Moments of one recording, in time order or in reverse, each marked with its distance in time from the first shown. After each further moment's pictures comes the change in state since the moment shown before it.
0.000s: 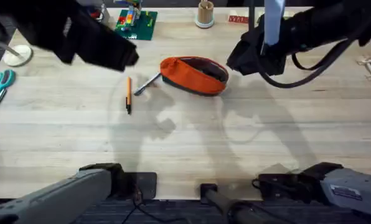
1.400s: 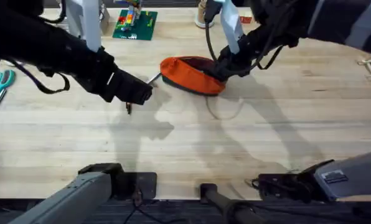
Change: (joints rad) left arm 0.000 -0.133 -0.514 0.267 -0.013 -0.044; right arm 0.000 0.342 0.000 0.170 0.000 0.000
